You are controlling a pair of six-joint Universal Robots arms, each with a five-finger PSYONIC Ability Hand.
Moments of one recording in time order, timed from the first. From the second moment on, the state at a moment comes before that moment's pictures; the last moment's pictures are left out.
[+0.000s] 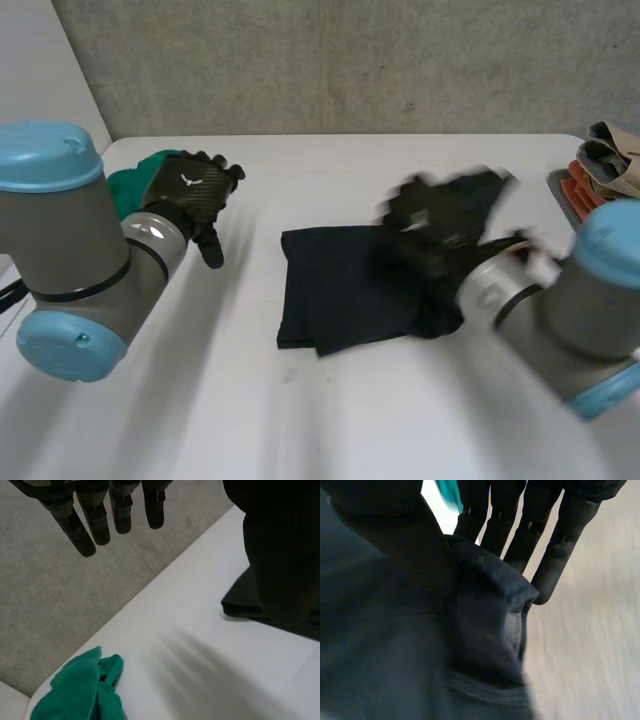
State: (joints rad) left arm 4.25 -1.95 -1.41 3.17 -1.63 3.54; right arm 2.01 -1.19 1.67 -0.43 1.11 2.12; left_hand 0.21 0.21 0.21 0.20 0.05; right_hand 1.13 1.17 1.19 1.20 1.00
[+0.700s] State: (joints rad) left arm 4.07 -2.03 -1.11 3.04 -1.75 3.28; right arm 2.03 -1.13 1.30 0.02 1.33 2.99; left_hand 0.21 0.21 0.21 0.20 0.05; right_hand 0.23 0.21 0.21 0.21 0.05
